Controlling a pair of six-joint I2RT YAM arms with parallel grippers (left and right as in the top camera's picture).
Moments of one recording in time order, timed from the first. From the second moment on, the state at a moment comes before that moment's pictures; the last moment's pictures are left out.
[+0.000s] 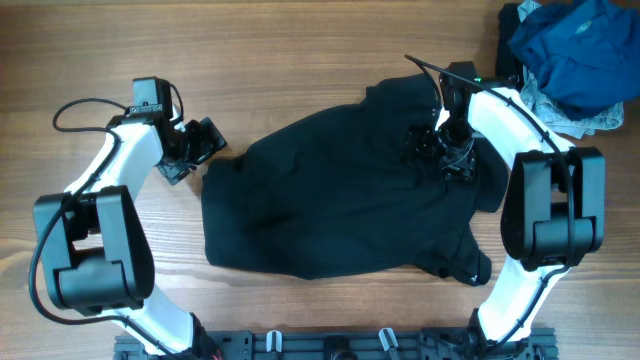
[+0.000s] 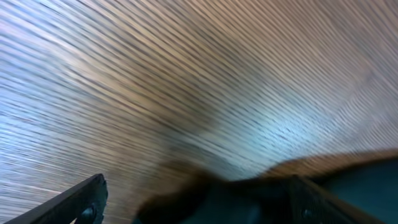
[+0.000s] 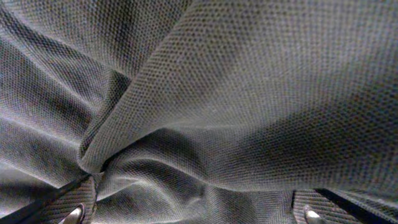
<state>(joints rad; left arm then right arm) 0.10 1.84 1.14 -0.63 0.21 -0.50 0.08 2.03 1.39 -1.01 -0.18 0.39</state>
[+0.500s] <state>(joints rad) 0.09 1.95 1.17 -0.64 0.51 -0.42 0.08 2.03 1.39 -0.98 -0.24 0.38</state>
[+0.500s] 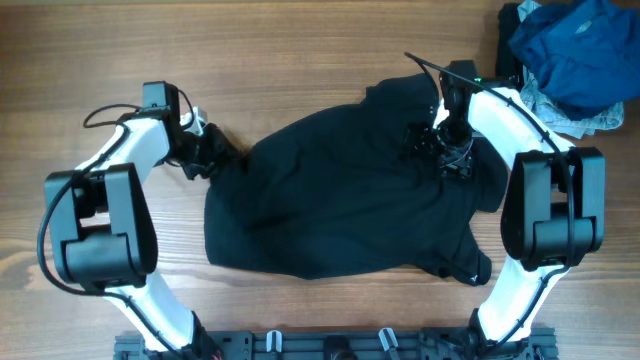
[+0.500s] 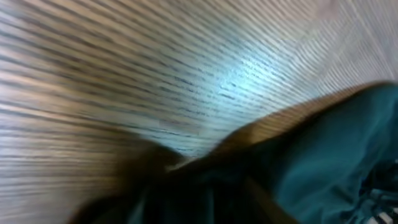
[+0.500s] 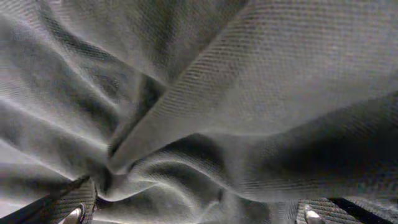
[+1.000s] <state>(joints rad) 0.18 1.91 1.33 -0.65 0.31 -0.46 0.09 2.03 1.39 -0.93 -0.33 0.35</state>
